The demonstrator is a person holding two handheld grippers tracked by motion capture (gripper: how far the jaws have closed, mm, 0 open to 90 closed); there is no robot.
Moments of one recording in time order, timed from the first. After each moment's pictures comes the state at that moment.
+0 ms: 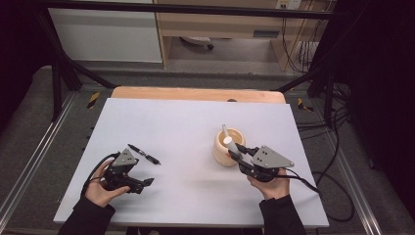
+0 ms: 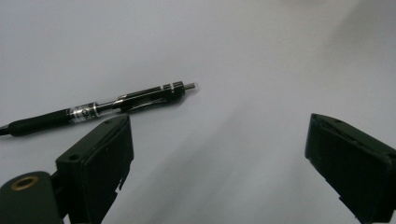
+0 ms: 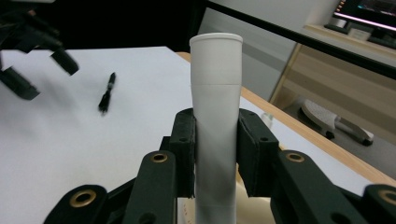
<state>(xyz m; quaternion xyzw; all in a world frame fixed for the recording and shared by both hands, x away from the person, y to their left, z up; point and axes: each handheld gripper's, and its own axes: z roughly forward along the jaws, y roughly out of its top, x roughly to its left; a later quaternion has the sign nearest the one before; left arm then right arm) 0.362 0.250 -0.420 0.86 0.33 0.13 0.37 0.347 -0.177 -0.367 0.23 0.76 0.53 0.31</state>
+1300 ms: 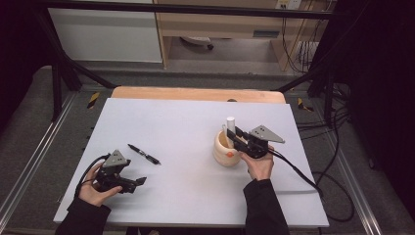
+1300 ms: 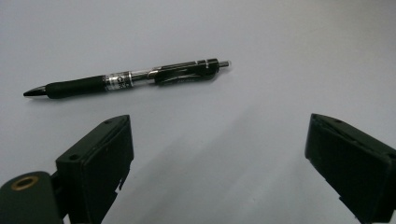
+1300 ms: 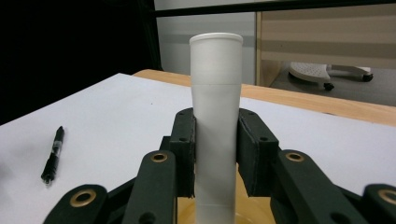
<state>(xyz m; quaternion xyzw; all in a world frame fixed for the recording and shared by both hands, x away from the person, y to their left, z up) 0.363 0.274 -0.431 0.84 0.35 0.14 0.38 0.419 -0.168 -0.398 0.40 0.67 0.57 0.25</state>
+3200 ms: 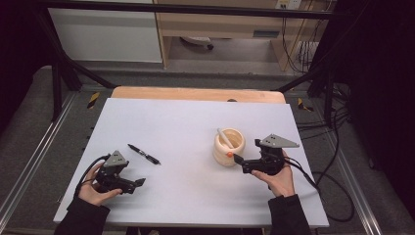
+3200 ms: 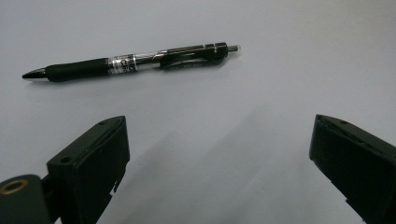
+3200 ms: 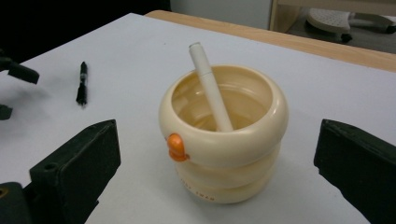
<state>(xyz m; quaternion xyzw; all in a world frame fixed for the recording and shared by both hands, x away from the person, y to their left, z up) 0.365 0.276 -0.436 0.85 0.36 0.13 0.36 0.375 -0.200 -0.377 0.40 0.75 0.49 0.19</state>
